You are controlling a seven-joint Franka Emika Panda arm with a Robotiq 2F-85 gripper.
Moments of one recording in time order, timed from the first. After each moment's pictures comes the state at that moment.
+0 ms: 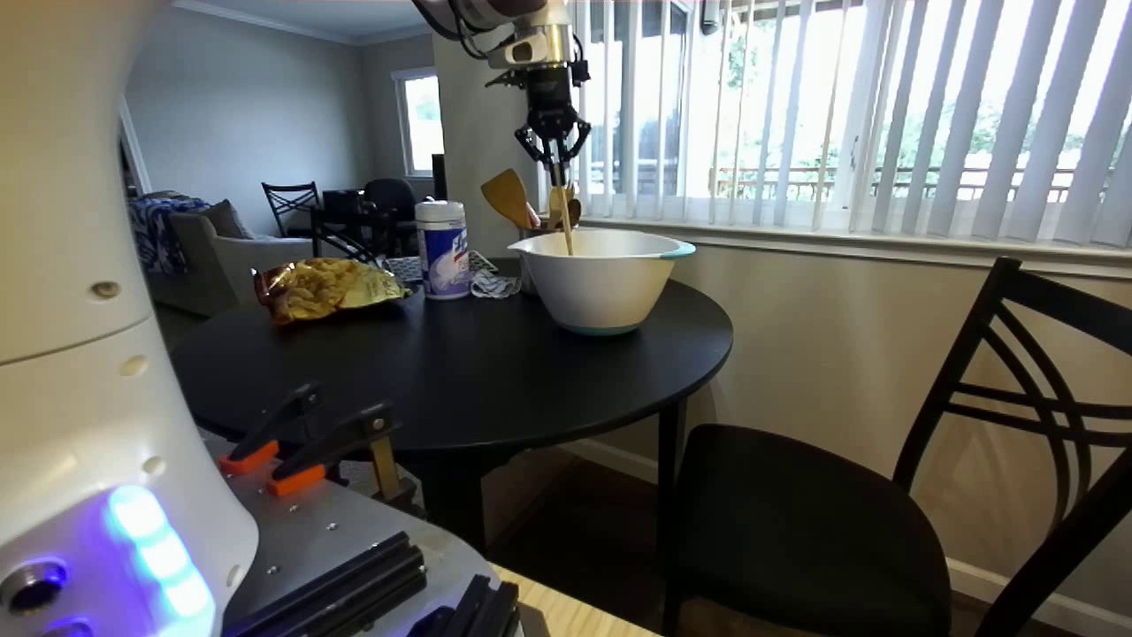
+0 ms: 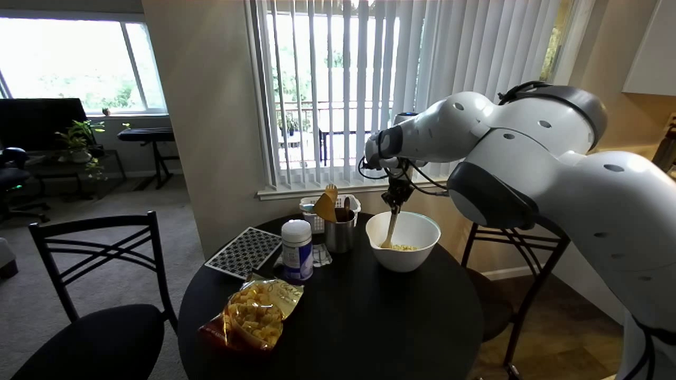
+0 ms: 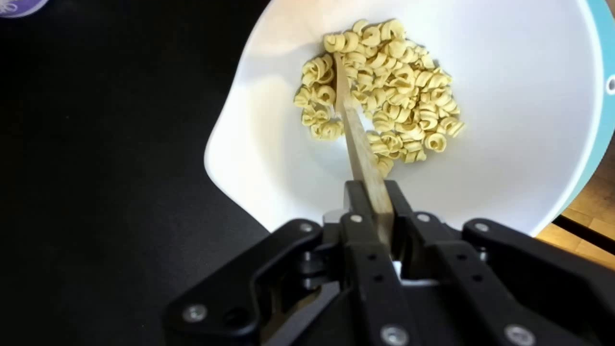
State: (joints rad) arm 1.06 0.79 -1.14 -1.69 0.75 2.11 2.60
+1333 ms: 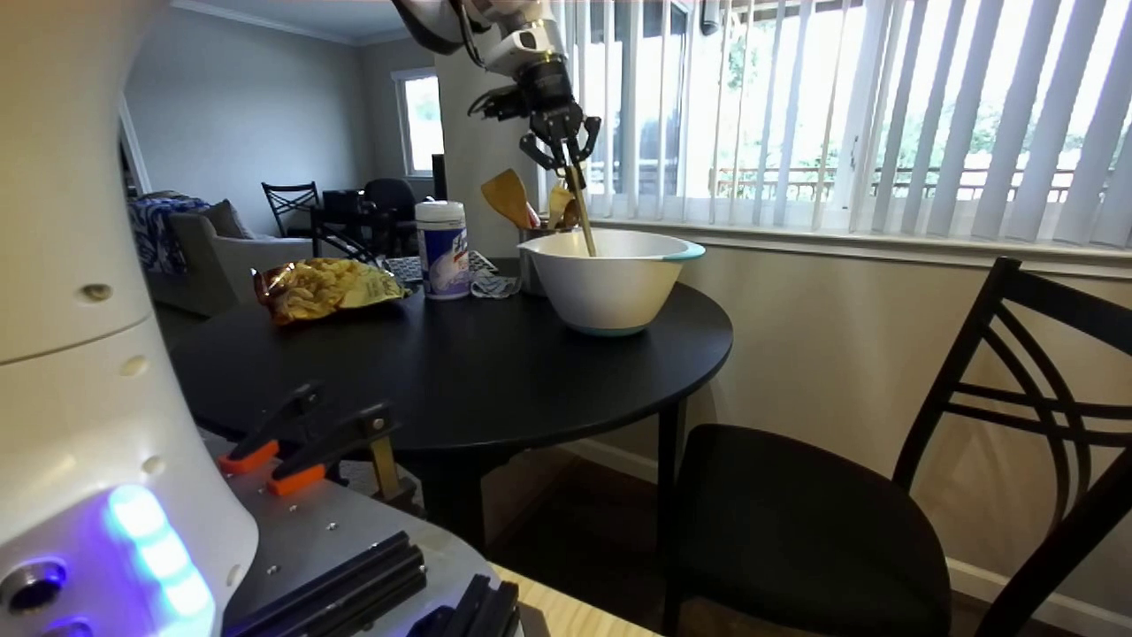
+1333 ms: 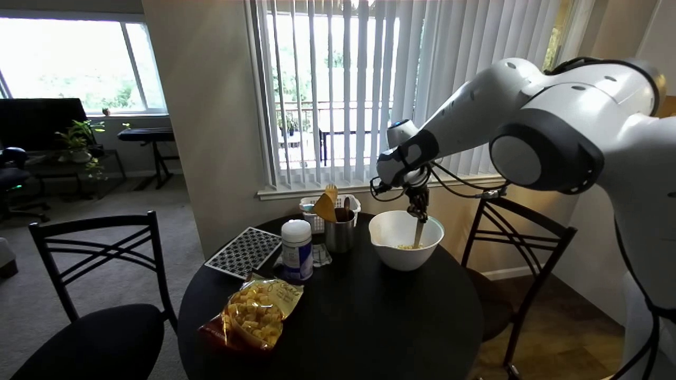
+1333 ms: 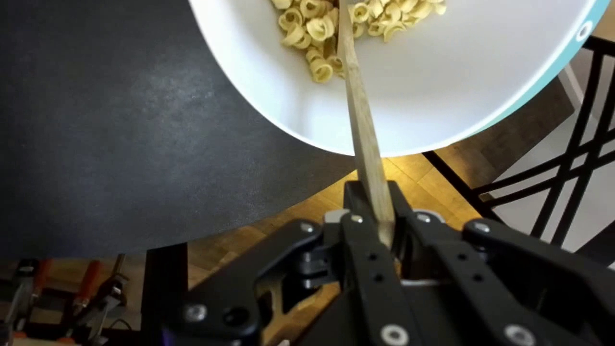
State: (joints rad) arm 0.98 0.52 -0.92 -1.85 0.05 2.11 2.58
